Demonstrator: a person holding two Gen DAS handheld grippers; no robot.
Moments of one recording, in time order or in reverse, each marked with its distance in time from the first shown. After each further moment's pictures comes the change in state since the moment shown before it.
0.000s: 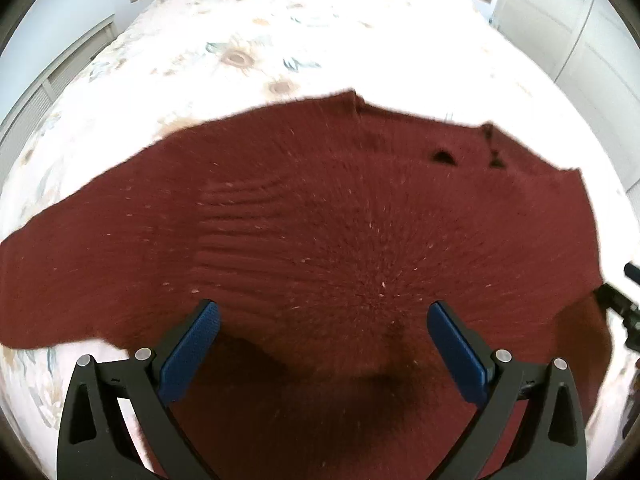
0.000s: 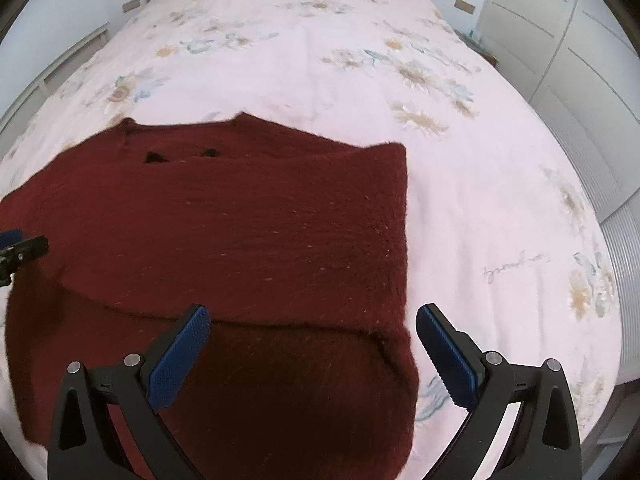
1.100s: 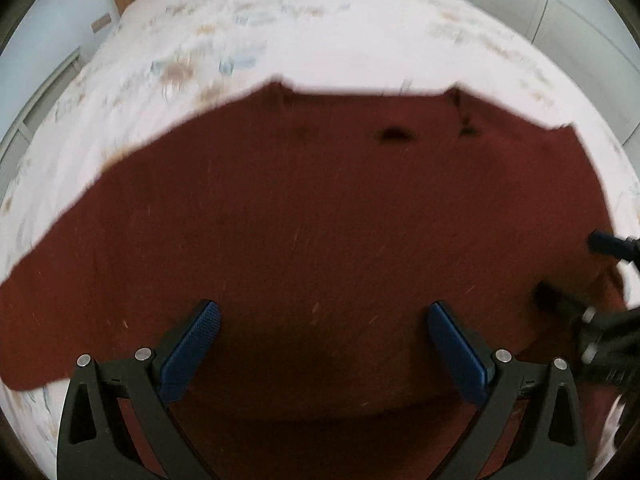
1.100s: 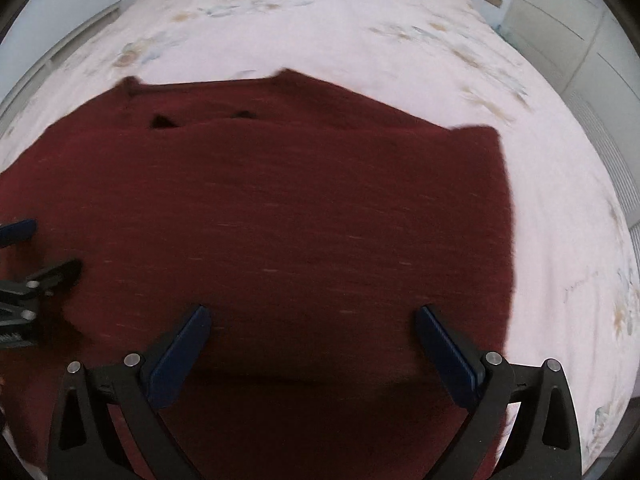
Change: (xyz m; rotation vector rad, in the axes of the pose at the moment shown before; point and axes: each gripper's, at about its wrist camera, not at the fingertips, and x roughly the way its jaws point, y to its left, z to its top) left arm 0.053 -0.053 -0.014 0.160 0.047 0.031; right arm 0.071 0.044 0.011 -0.034 0.057 0.027
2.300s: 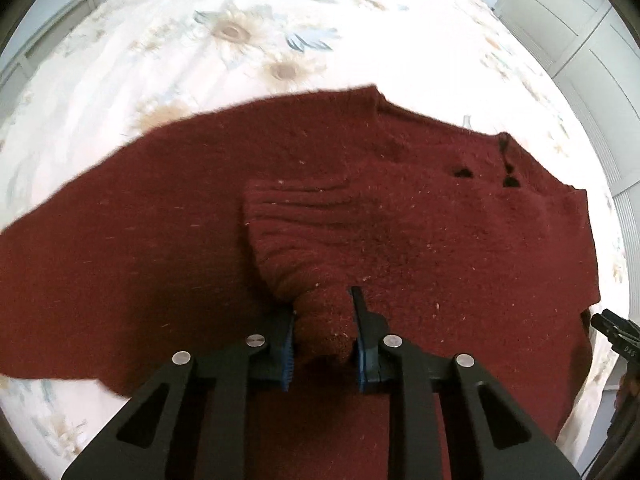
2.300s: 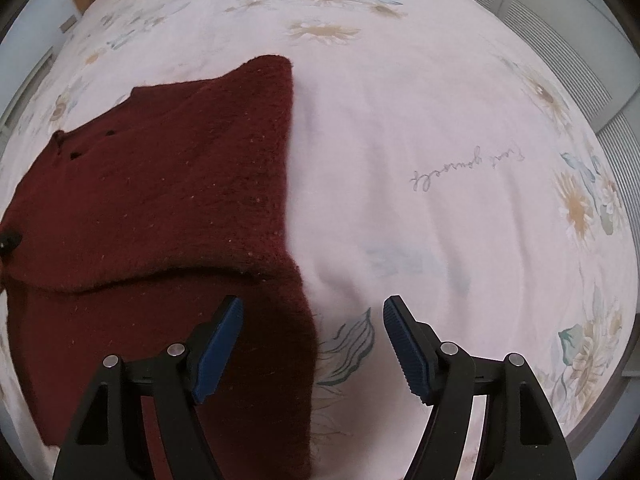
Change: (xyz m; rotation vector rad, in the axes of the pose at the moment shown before) left arm -0.034 0.080 0.012 -0.166 0.074 -0.128; right arm -0.046 -0.131 -0.044 0.237 0.143 0.003
